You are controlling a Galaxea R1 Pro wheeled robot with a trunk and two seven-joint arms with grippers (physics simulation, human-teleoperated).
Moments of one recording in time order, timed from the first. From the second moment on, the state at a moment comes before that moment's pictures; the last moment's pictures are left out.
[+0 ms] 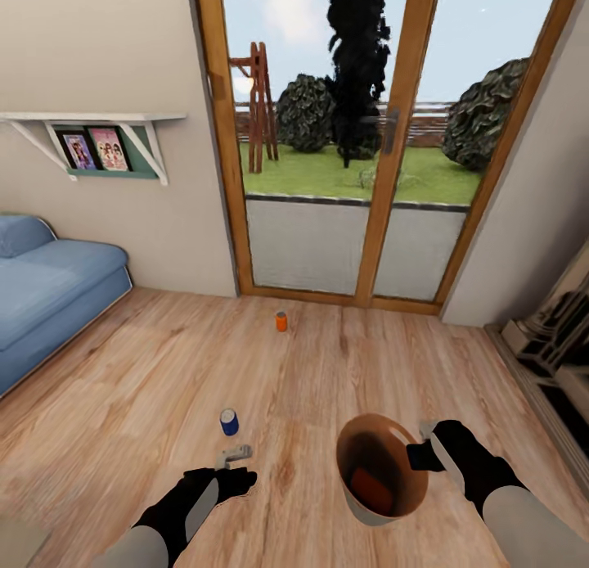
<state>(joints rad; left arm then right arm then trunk) -0.58 -0.08 -0.12 -0.41 0.29 0.36 0.03 -0.66 -0.17 0.11 -0.57 -0.13 0.77 0.03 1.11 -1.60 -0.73</state>
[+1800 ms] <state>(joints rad) -0.58 -0.08 -0.12 -0.42 0.29 0.35 0.02 -0.66 -0.17 0.11 -0.57 -0.13 0.77 0.03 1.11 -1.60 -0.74</state>
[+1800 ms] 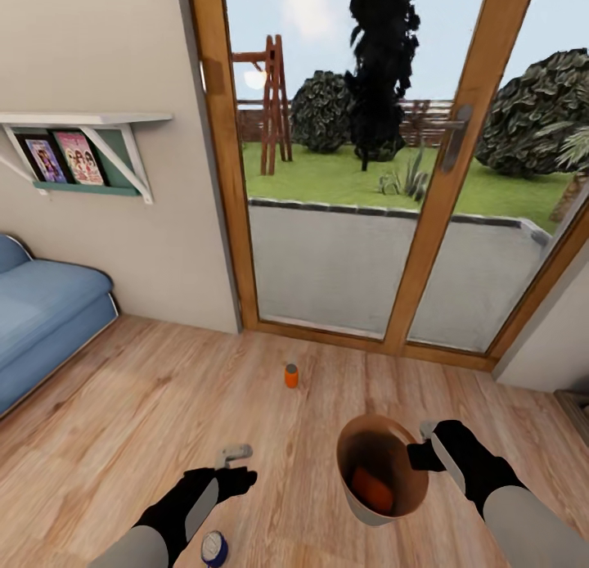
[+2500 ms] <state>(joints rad) -0.58 -0.08 -0.12 -0.42 0.29 0.35 0.02 -0.66 -0.17 0.11 -0.57 -0.13 0.77 0.03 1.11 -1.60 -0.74</state>
